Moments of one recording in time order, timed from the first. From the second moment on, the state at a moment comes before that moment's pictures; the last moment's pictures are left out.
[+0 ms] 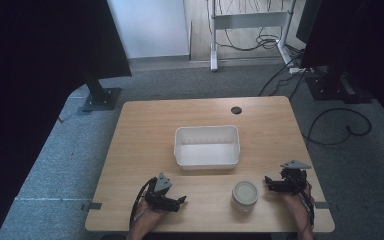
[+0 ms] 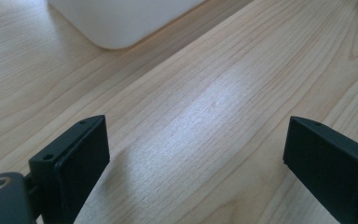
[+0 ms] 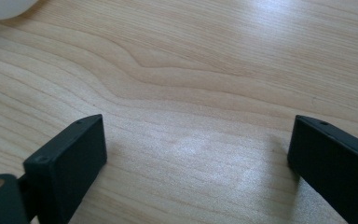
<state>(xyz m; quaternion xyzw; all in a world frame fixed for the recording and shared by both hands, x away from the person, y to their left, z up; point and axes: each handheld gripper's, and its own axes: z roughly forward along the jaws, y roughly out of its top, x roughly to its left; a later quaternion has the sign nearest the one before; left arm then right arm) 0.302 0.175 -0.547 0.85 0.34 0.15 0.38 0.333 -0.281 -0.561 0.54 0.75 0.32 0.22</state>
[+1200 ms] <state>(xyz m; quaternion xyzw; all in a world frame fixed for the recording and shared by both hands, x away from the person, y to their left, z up) 0.293 0.128 -0.529 0.87 0.26 0.13 0.41 0.333 -0.282 -0.561 0.54 0.75 0.32 0.22</state>
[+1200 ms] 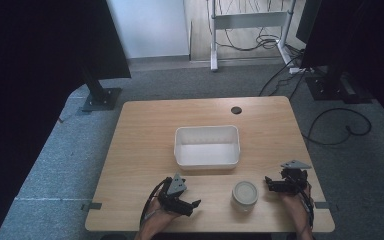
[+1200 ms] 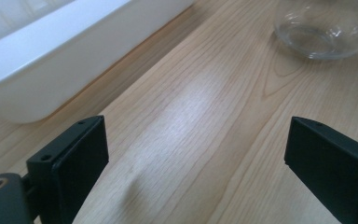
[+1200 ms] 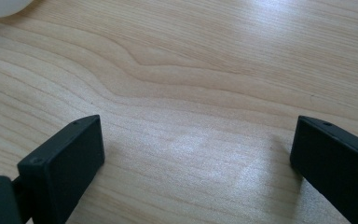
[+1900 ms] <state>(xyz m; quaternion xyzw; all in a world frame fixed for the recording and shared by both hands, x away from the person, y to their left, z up) 0.293 0.090 -0.522 0.87 0.23 0.12 0.42 0.333 -0.282 -0.561 0.54 0.75 0.32 0.22</state>
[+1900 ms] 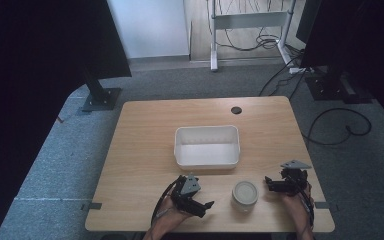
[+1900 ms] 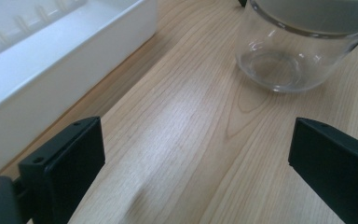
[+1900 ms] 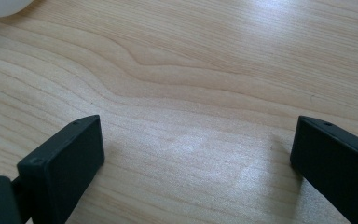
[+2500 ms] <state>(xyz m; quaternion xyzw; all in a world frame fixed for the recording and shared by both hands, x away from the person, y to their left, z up) 0.292 0.056 -0.522 0.88 0.21 0.11 0.42 0.333 -0.282 -0.561 0.53 0.75 0.32 0.22</state>
